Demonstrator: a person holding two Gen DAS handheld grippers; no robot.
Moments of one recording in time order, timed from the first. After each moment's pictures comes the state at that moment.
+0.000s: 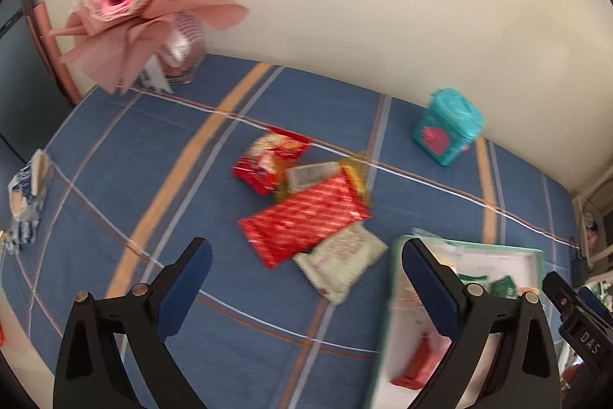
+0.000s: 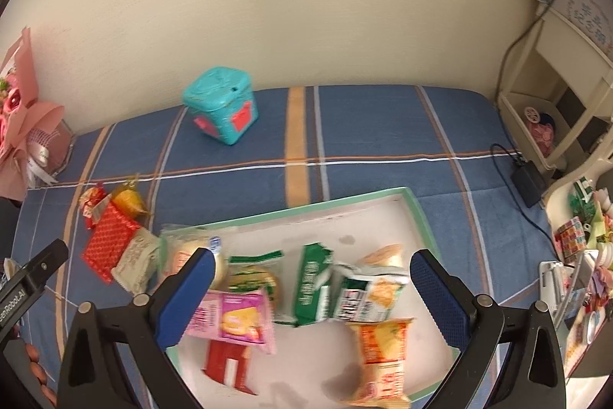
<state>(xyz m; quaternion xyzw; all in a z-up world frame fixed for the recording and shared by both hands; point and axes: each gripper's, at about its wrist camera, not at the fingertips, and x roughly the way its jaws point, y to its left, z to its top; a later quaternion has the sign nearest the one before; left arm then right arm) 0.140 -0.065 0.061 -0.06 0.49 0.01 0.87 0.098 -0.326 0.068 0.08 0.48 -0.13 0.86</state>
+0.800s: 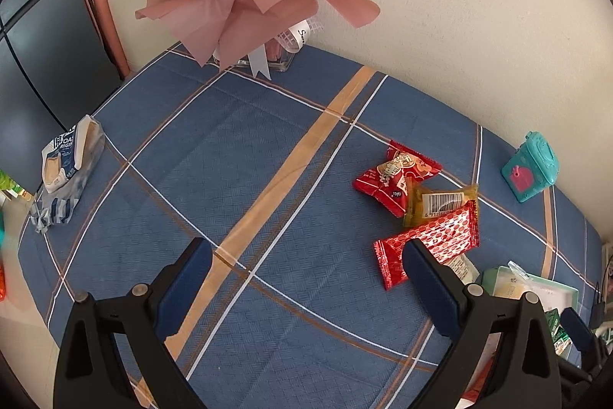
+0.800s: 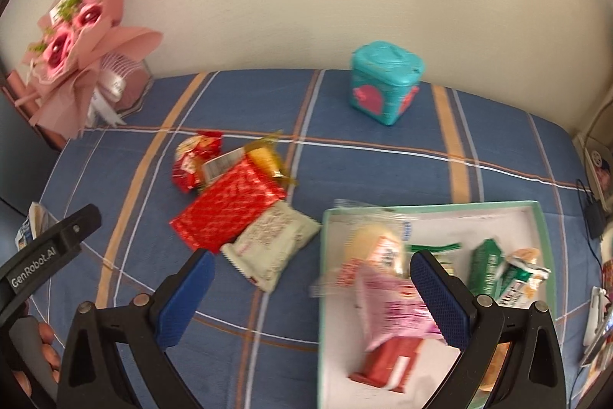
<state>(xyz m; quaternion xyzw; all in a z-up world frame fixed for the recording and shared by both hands) 0.149 0.043 0.046 -0.10 0.49 0.10 0.86 0.134 -0.167 0.045 0.03 0.50 -0.03 0.87</state>
